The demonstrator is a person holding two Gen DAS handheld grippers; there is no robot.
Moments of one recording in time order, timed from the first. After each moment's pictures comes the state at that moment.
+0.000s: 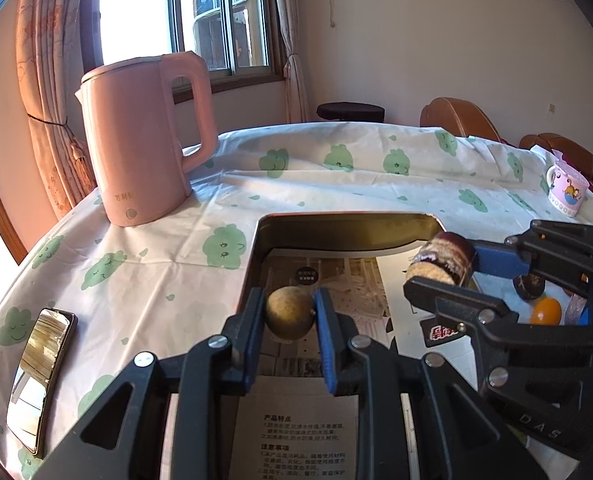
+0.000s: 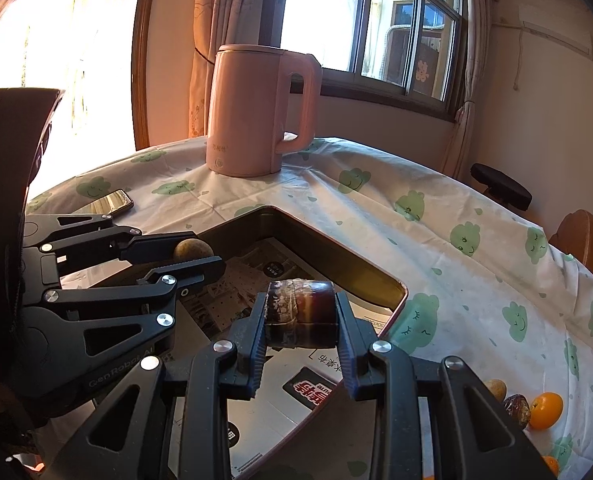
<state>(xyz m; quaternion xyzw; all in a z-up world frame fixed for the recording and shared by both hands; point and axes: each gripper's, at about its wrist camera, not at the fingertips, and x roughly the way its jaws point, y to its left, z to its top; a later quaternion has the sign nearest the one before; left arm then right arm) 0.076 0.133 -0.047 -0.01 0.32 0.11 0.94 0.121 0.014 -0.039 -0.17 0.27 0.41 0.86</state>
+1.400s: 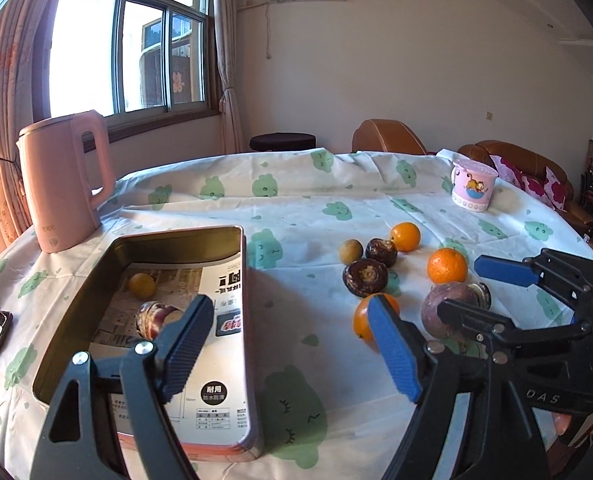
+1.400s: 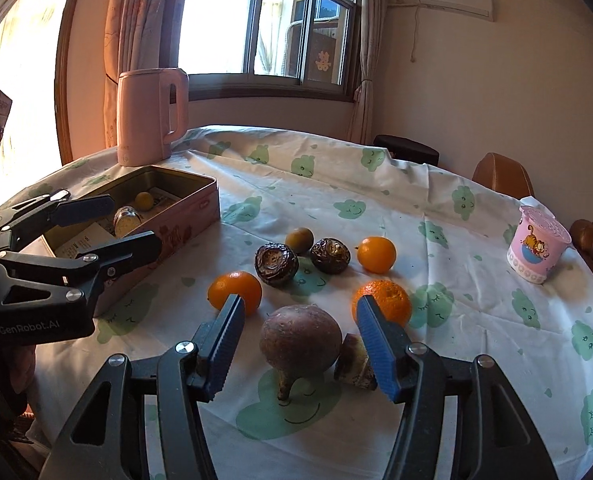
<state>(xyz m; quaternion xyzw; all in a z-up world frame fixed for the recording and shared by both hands) 0.044 0.005 -0.038 0.00 0.27 0.00 0.96 0.083 -0.166 -0.049 -0.12 0.29 0.25 0.92</state>
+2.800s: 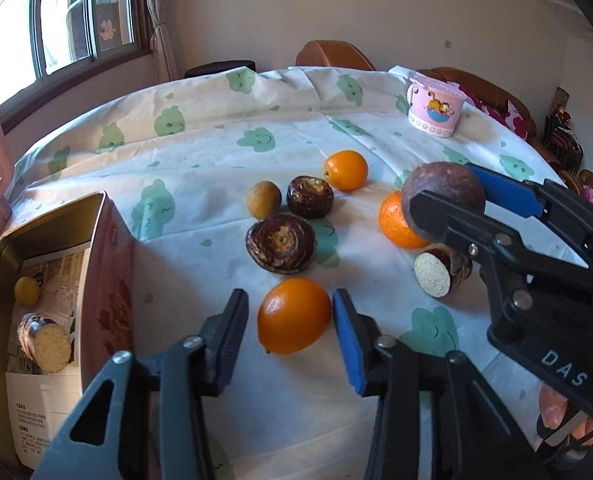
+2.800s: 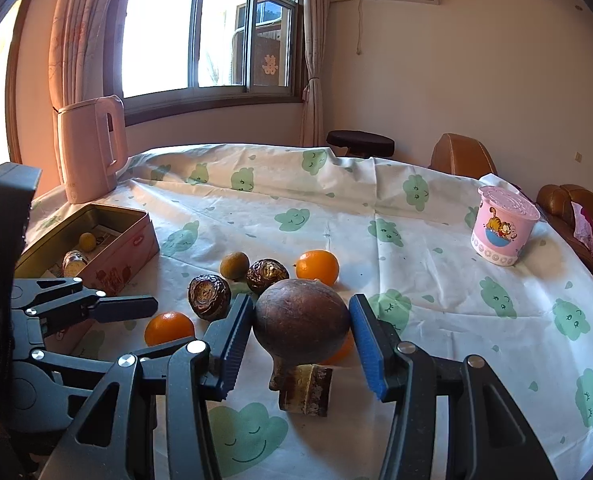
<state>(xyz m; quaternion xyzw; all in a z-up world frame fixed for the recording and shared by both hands) 0.113 -0.046 -0.069 0.02 0.41 -0.11 0.91 0.117 -0.186 -0.039 -0.07 0.29 0.18 0.94</state>
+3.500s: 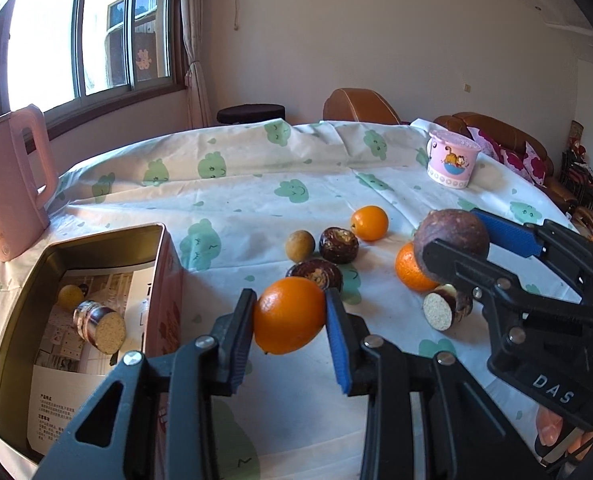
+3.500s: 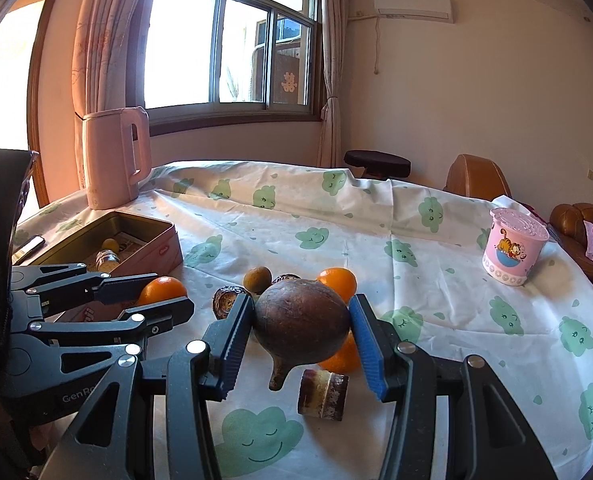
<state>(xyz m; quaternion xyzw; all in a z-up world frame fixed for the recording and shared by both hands) 0.088 -0.029 -0.044 0.01 0.32 -0.05 0.95 0.103 -0.185 -0.032 -0.07 0.25 0.21 0.94</state>
